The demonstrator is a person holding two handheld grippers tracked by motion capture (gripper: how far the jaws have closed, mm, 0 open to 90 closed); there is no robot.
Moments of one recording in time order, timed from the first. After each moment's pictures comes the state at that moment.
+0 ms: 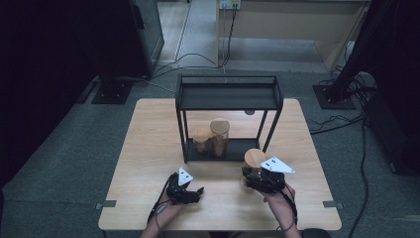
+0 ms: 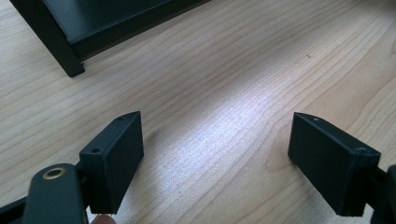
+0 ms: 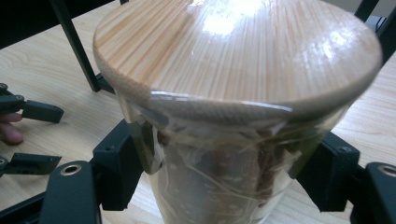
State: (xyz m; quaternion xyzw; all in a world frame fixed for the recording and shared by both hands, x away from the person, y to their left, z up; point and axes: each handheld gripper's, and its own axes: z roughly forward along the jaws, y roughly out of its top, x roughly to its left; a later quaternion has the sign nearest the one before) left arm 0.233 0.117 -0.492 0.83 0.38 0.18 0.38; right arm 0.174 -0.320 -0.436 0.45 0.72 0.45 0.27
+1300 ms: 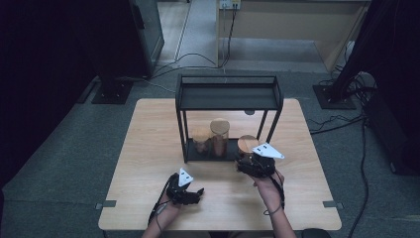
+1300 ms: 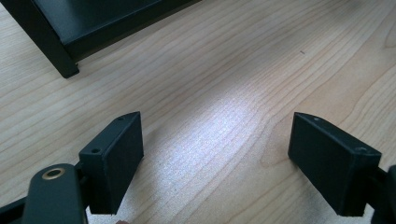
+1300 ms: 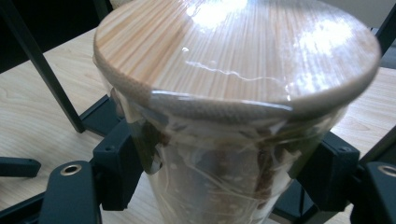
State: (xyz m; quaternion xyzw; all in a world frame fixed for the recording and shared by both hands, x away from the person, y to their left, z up) left arm 0.232 0.118 -0.492 0.83 0.37 0.18 0.38; right arm 0.211 -0.296 -0.434 0.46 0.70 0.47 0.29
